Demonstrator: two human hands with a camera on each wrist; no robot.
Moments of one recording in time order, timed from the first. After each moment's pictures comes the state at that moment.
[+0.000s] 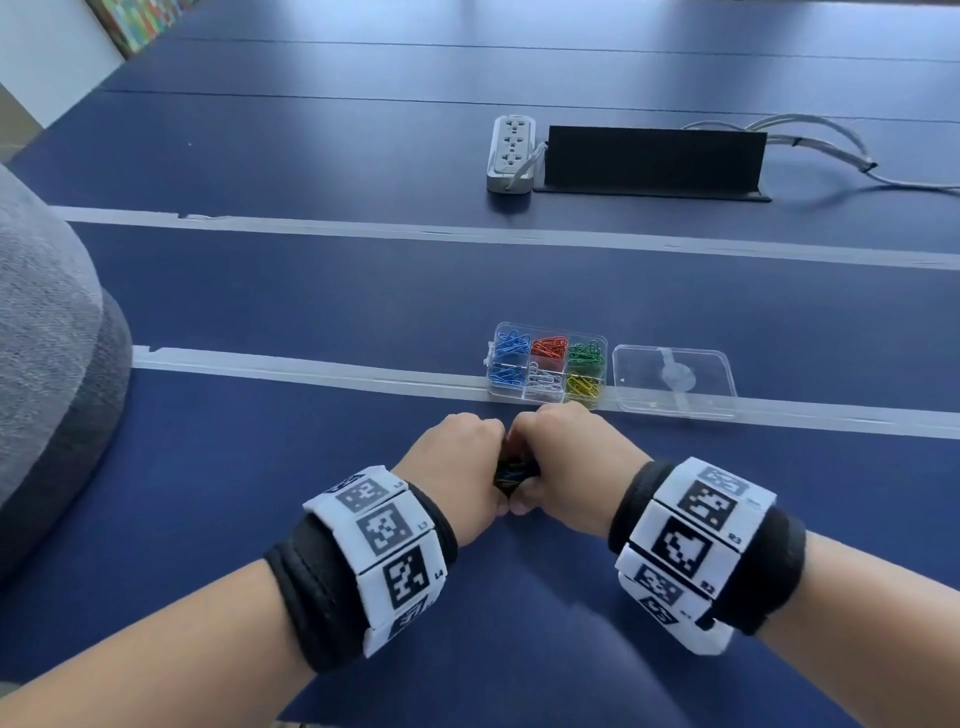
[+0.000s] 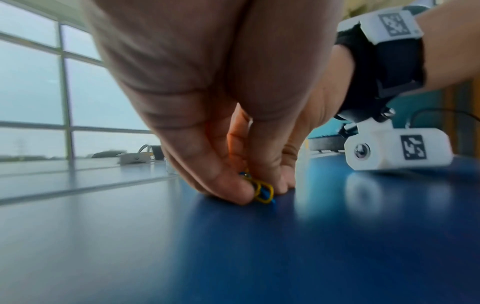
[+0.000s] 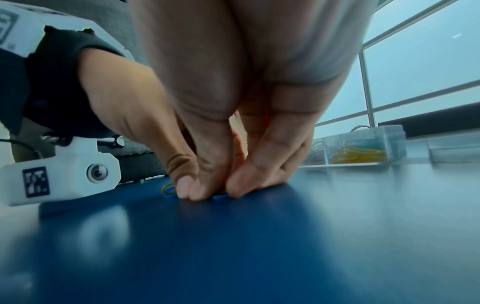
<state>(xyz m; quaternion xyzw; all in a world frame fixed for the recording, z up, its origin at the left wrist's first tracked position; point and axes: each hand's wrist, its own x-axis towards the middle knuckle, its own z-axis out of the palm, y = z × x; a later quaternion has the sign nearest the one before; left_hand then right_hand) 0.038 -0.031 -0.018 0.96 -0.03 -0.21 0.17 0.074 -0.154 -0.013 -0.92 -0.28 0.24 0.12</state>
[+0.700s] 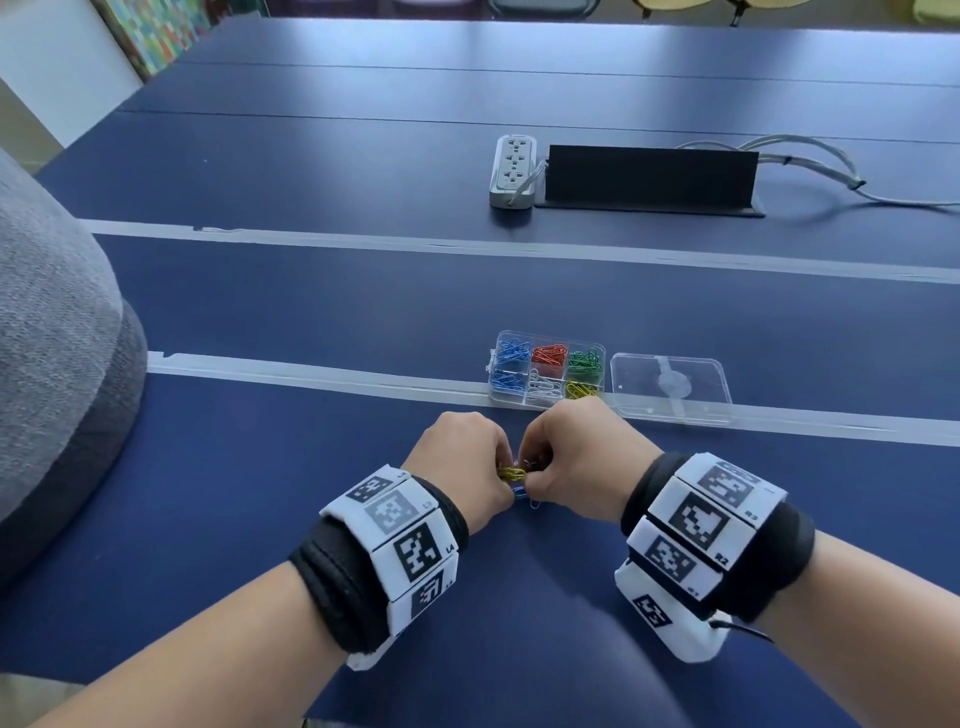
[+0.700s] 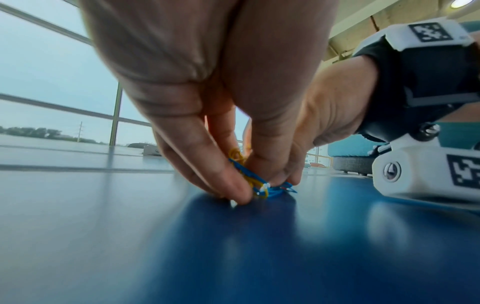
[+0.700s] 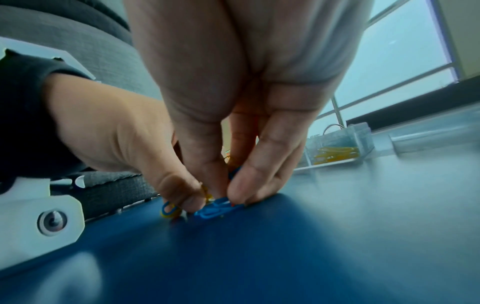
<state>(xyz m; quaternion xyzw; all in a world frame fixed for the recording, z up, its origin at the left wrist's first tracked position) 0.037 -0.037 -0.013 0.95 0.05 -0.18 0.24 0.075 -0.163 -0.006 -0.92 -0.25 0.23 0.20</state>
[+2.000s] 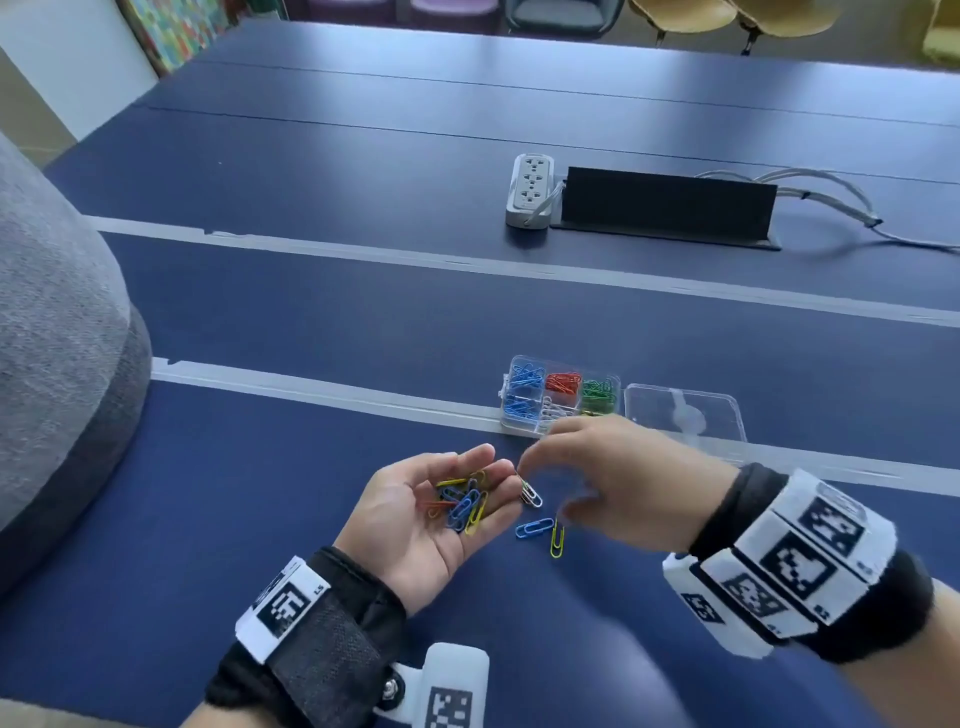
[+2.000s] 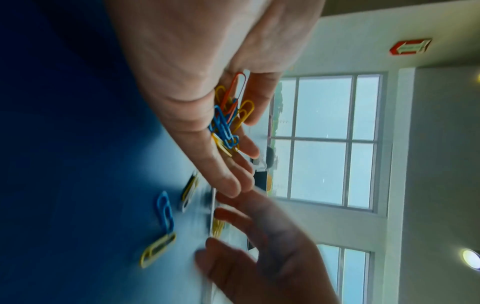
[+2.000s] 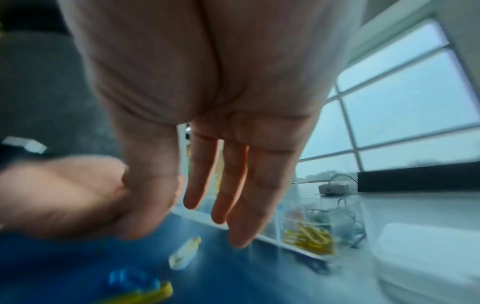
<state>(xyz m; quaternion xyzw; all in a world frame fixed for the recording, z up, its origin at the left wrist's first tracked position) 0.015 -0.009 -0.025 0.28 0.31 -0.15 0.89 0.094 -0.181 0.012 -0.87 -0.40 0.24 0.14</state>
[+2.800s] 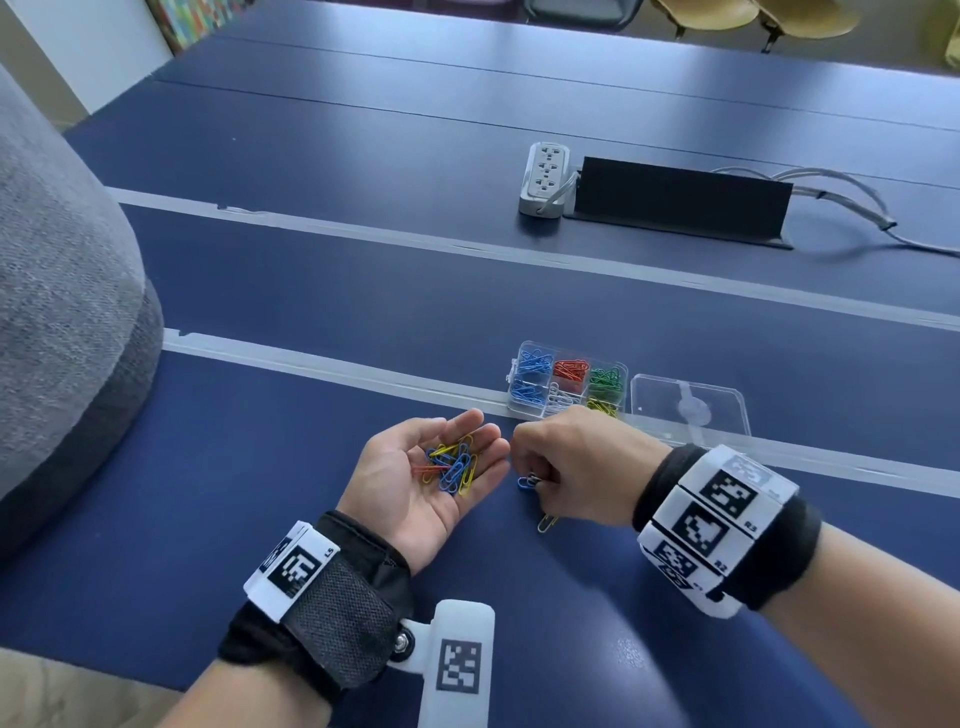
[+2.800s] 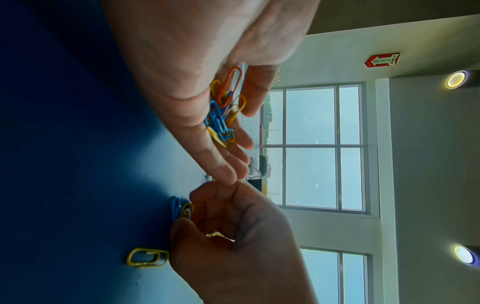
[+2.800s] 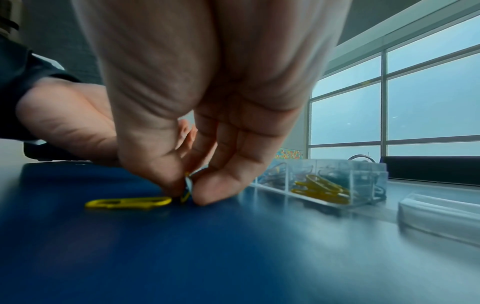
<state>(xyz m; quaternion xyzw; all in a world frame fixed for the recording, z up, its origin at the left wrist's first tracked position) 0.018 -0.003 -0.032 0.28 0.32 -0.08 0.90 0.095 -0.158 -0.010 -0.88 -0.42 0.22 0.08</state>
